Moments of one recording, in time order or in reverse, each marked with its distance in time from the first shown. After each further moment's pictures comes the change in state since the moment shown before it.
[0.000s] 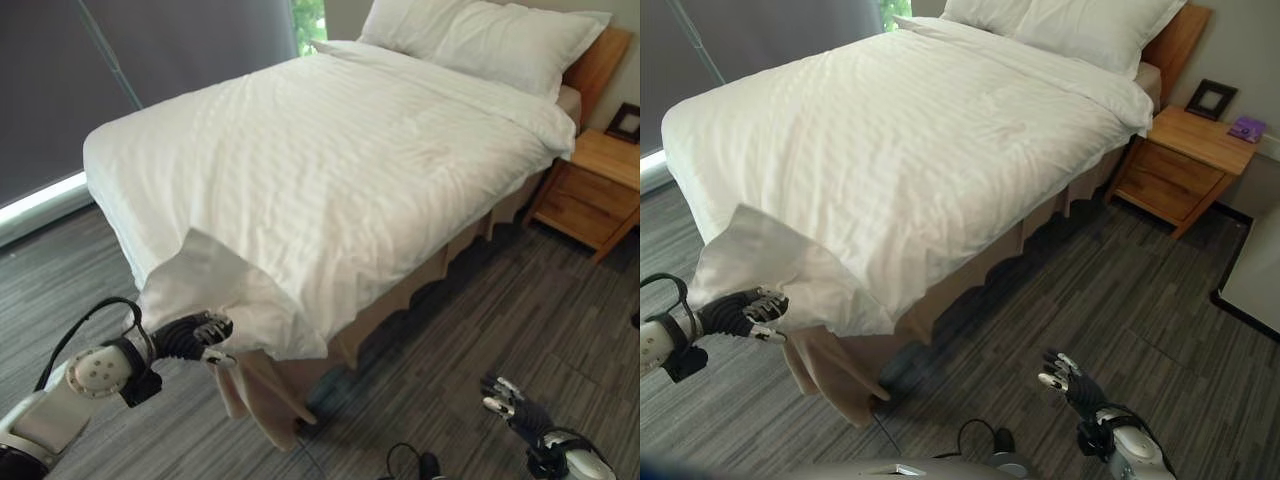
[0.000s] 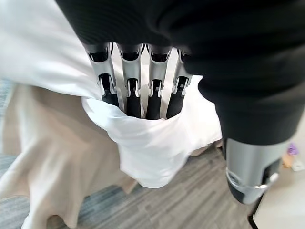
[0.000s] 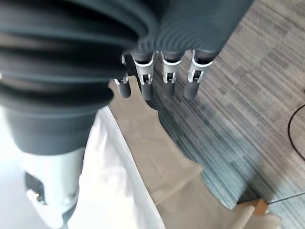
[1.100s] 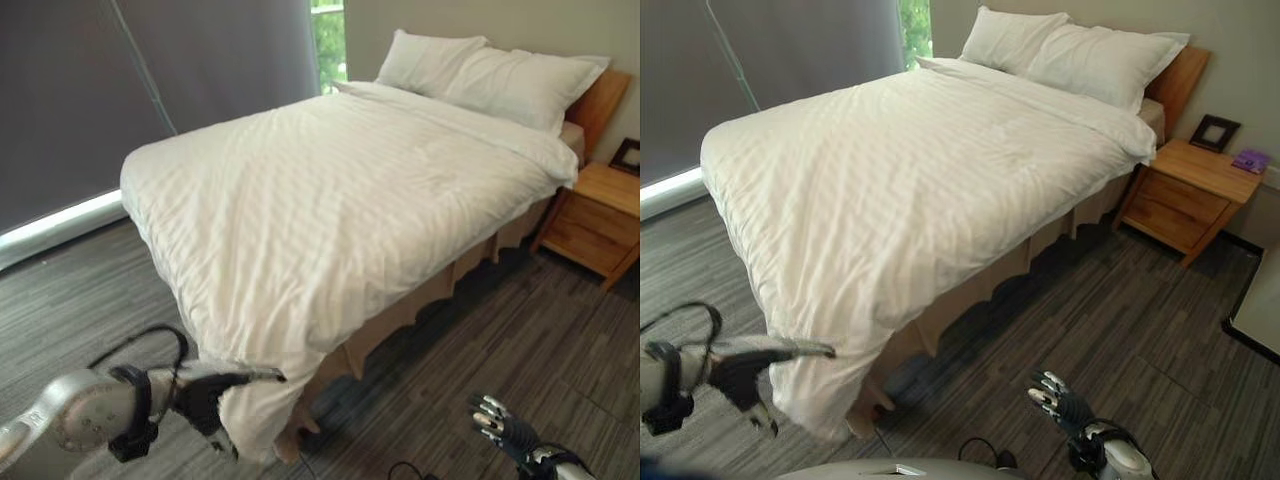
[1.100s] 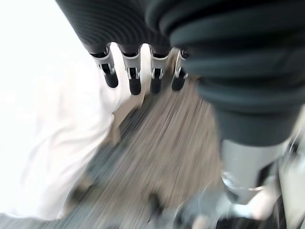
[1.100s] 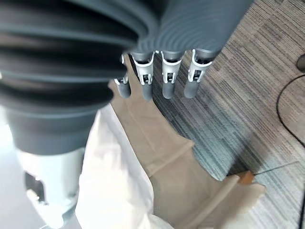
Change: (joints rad) left arm 0.317 -0.045 0.544 -0.401 -0.056 -0.116 -0.208; right arm 0.035 0.044 -0.009 0.027 0.009 0.044 0.058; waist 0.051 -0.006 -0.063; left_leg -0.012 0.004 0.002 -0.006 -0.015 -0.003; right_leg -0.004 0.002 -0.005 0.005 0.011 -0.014
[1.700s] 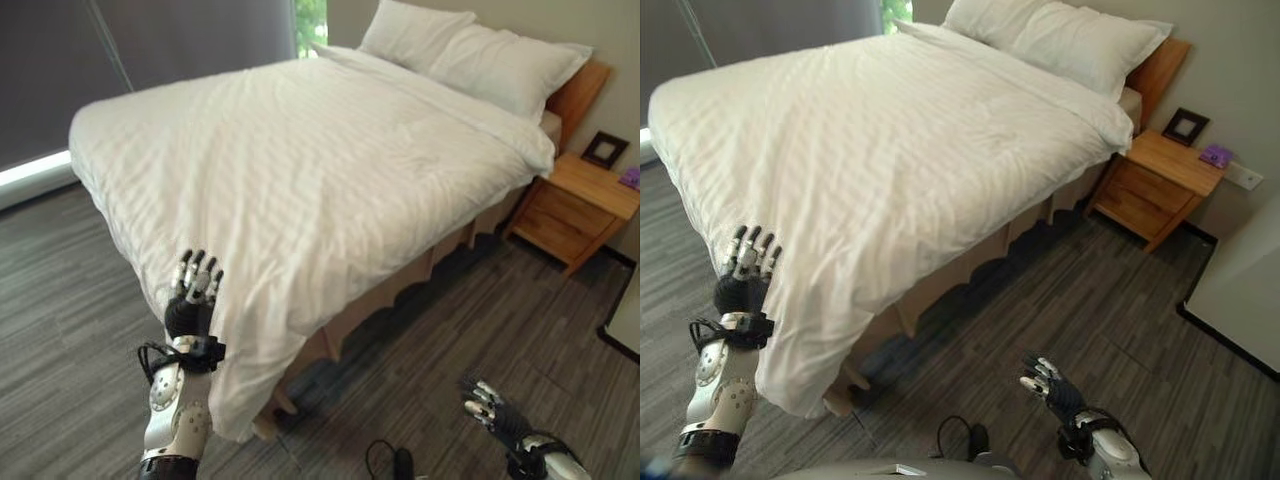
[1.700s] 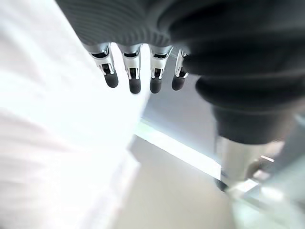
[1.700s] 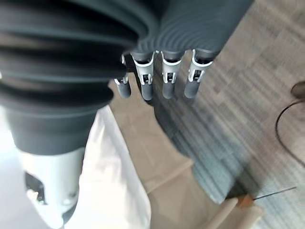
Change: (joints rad) left arm -0.484 -0.861 -0.312 0.799 -0.539 -0.114 0.547; right arm -0.043 0.015 0.022 -0.081 -0.013 -0.042 -0.087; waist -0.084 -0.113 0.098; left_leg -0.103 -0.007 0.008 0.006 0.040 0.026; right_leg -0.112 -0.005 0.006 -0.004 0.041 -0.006
